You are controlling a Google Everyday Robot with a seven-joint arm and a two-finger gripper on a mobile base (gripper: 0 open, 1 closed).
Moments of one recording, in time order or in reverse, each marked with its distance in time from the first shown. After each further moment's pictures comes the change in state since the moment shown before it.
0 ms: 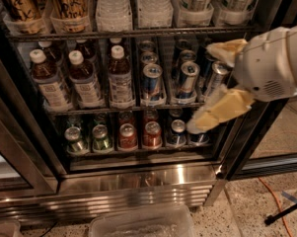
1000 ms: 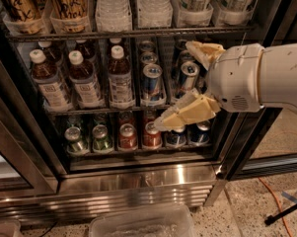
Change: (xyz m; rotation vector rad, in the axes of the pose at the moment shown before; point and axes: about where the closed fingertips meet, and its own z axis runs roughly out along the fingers) arm -0.042 0.011 0.030 0.087 -0.245 0.015
